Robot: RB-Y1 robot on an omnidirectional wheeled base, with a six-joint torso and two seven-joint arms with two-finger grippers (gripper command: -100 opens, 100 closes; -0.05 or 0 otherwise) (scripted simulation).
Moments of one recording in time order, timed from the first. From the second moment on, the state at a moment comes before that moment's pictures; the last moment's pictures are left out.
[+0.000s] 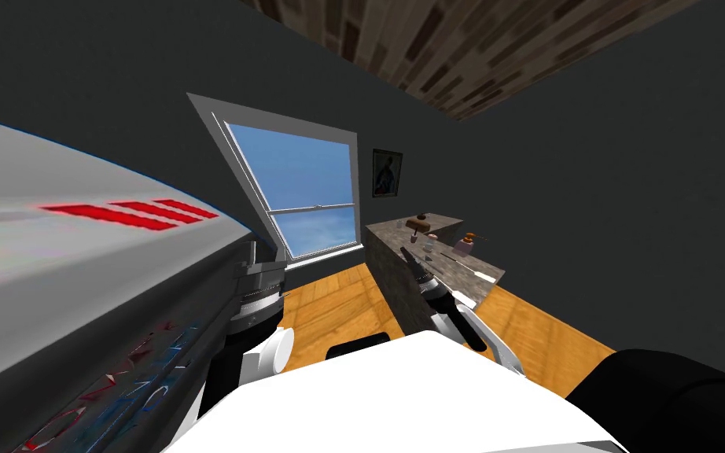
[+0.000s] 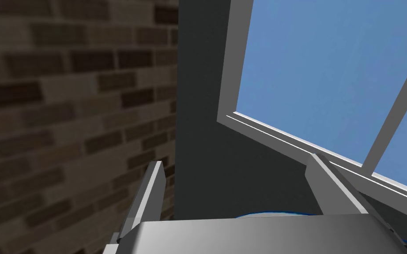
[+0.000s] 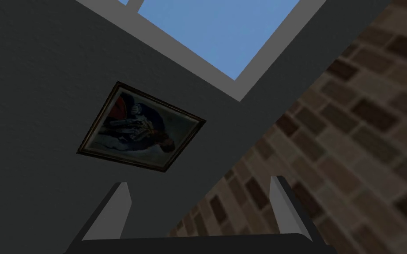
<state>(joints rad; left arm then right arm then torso) 0.46 -0.04 -0.06 -2.27 0.03 -0.54 0.02 0.52 -0.36 -0.03 -2.08 0.14 -0.53 0.14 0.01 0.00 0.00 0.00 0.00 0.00</state>
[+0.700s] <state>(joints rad) 0.46 -0.04 -0.06 -2.27 0.03 -0.54 0.02 0.53 -0.53 -0.02 -1.99 0.22 -0.58 0.20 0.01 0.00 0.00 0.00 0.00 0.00</state>
